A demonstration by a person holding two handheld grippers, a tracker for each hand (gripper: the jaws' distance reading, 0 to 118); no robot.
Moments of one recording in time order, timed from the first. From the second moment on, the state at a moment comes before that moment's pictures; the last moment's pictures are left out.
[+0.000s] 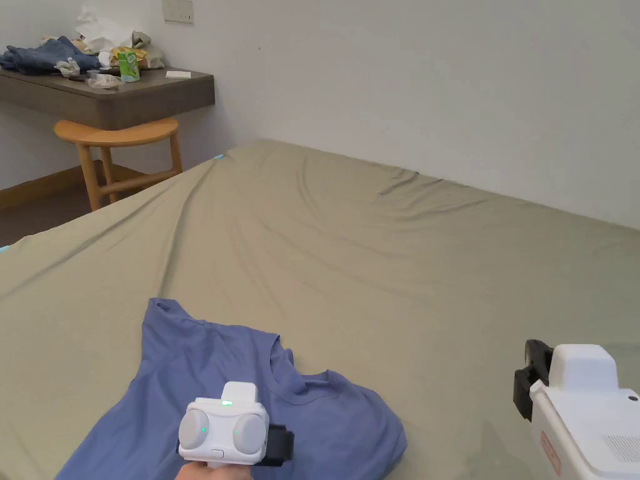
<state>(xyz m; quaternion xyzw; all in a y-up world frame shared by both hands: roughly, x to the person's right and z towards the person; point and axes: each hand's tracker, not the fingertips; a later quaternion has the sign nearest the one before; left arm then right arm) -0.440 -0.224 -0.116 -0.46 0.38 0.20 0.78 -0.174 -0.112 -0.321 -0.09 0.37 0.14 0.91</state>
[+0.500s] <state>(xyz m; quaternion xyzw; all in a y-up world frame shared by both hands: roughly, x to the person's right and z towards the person) -0.426 -0.140 -0.096 -0.22 0.43 0.10 0.87 -0.139 -0.099 -0.310 -0.08 0.37 0.10 0.92</state>
